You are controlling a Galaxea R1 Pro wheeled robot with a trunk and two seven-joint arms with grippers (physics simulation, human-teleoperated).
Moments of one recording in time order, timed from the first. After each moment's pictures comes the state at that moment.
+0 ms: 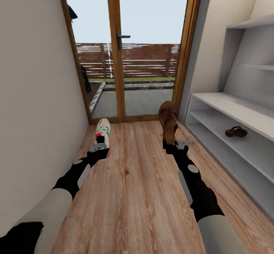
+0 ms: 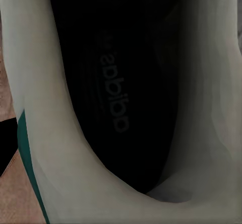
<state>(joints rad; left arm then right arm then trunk) -0.86 0.01 0.02 -0.58 0.15 0.11 -0.17 -0.62 0.10 0.00 -1.12 -0.01 0.07 -0.01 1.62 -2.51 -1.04</state>
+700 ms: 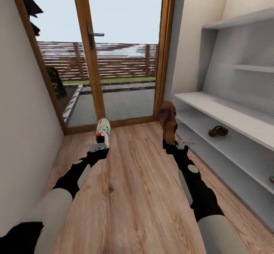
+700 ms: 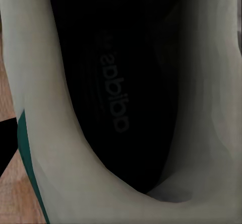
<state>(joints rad) -0.86 0.01 0.02 -0.58 0.15 0.10 -0.17 -0.62 0.10 0.00 -1.12 -0.01 0.07 -0.01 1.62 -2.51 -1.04</state>
